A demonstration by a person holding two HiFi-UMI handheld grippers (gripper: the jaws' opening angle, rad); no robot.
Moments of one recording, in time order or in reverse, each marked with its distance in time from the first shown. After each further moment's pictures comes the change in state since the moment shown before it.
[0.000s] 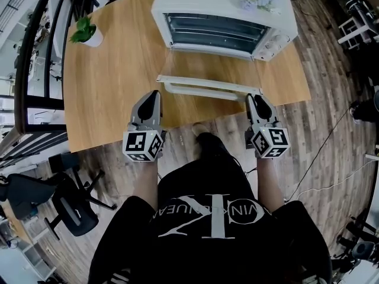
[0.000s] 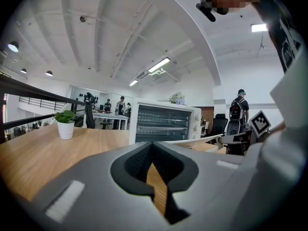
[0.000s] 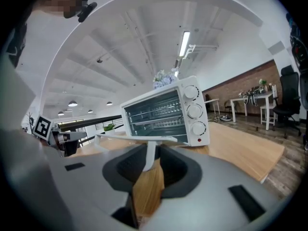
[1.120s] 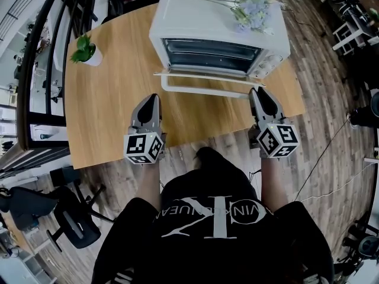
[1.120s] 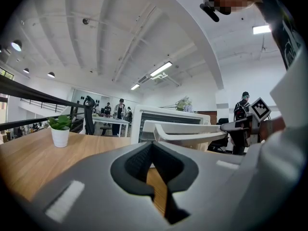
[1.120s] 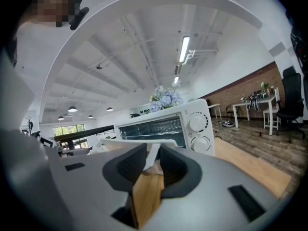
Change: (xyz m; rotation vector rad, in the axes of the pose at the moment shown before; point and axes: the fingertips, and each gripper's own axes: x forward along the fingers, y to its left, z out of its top) left arm 0.048 0.017 0.033 -0.015 -0.052 0.016; right arm 0.035 -0.014 0.095 0.010 -0.069 0.012
